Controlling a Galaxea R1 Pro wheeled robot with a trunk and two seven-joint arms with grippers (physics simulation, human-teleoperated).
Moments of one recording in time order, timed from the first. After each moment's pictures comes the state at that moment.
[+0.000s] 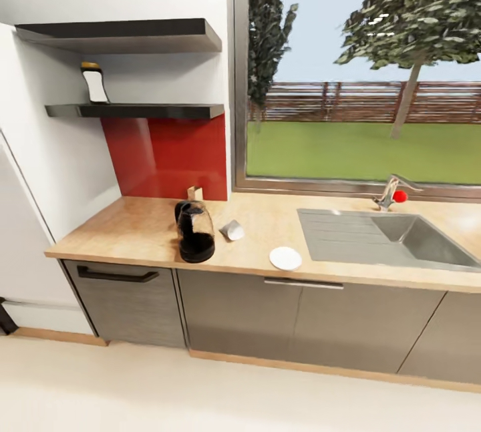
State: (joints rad) left arm 0.00 0.13 0.16 -0.08 0.03 0.02 0.17; right arm -0.03 -0.06 0.00 -0.44 -0.02 -0.22 0.00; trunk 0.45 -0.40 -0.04
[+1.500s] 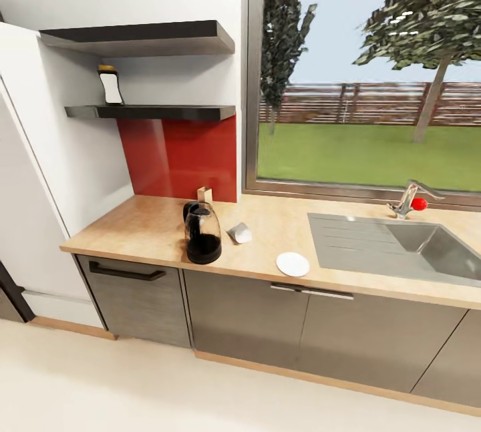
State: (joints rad) left arm 0.00 0.14 0.15 -0.08 0.03 0.02 0.17; right arm -0.03 -0.06 0.00 -0.44 -0.02 -0.22 0.00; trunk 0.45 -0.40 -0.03
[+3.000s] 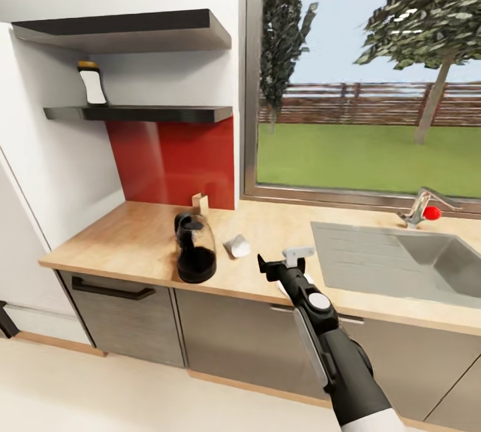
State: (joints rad) left arm 0.00 0.14 0.14 -0.02 0.02 0.04 0.17; right arm -0.46 0.14 0.18 -1.34 0.03 0.32 0.00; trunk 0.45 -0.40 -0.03
